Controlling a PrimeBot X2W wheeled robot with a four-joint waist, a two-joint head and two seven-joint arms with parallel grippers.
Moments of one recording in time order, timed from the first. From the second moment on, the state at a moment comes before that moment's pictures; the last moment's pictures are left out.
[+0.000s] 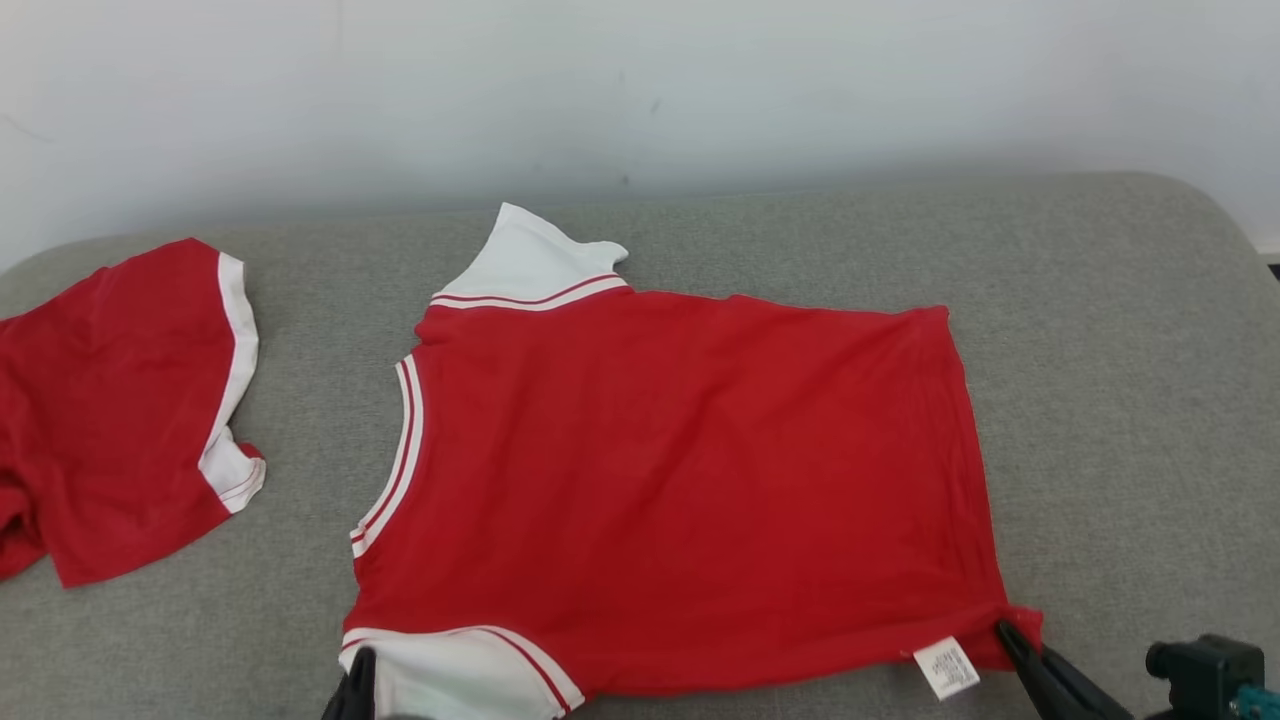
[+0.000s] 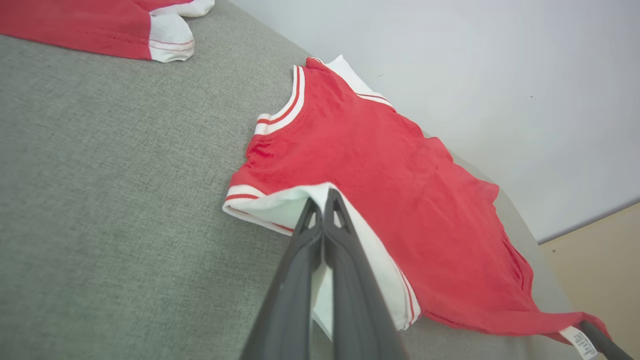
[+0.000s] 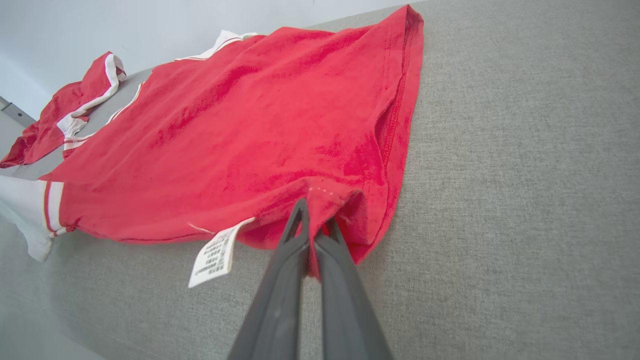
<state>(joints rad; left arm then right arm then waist) 0.14 0.31 -0.32 -0.01 -0.92 0.05 -0.21 0.01 -0.60 0.49 0.18 0.82 0.13 -0.17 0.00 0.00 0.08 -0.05</state>
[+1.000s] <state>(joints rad) -0.43 0.32 -0.34 0.49 -0.87 -0.06 -0.15 -0.42 -0.50 0.65 0.51 0.96 0.13 -0.19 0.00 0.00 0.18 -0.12</state>
